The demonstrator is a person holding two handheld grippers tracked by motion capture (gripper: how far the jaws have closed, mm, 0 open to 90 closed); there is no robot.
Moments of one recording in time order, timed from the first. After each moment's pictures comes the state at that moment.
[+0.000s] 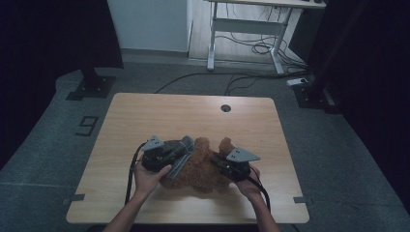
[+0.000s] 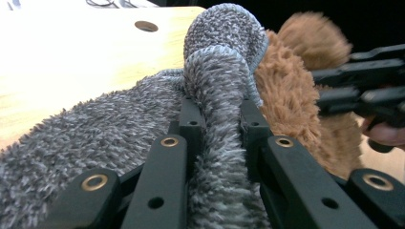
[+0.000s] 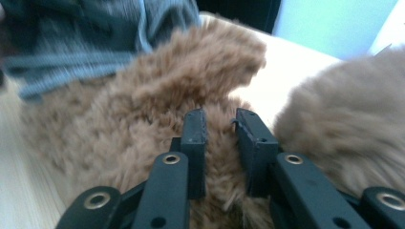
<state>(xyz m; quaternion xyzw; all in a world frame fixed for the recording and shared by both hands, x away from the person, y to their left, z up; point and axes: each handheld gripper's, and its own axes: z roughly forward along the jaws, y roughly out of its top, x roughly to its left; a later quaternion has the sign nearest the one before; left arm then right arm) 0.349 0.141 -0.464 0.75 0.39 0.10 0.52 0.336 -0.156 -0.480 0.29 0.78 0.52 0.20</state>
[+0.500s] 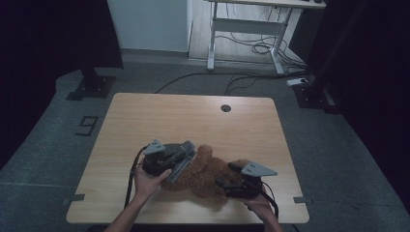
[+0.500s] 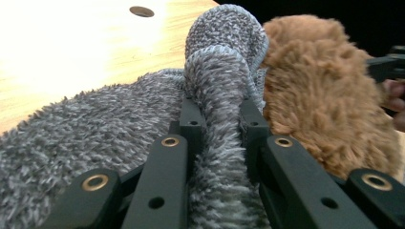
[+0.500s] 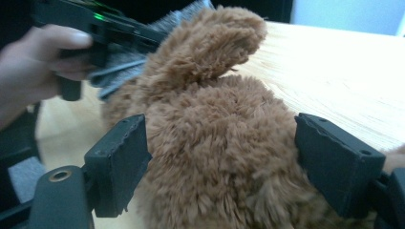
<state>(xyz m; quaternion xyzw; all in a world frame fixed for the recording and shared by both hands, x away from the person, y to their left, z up) 0.339 0.142 -0.471 0.76 0.39 0.09 0.51 0.282 -0.187 -0.482 0.33 0.75 0.56 0.13</state>
